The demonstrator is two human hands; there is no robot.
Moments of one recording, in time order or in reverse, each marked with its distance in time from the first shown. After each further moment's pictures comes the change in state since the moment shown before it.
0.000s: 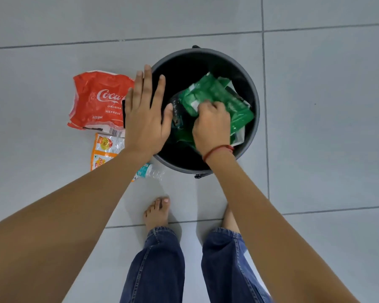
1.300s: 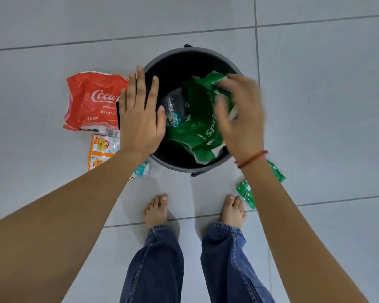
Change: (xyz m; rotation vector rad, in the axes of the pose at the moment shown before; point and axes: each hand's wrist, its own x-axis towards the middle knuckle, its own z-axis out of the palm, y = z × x) left_hand 0.001 -0.001 -0.001 0.045 -0.030 0.006; right_hand -0.005 0.032 -0.057 0.341 0.336 -0.145
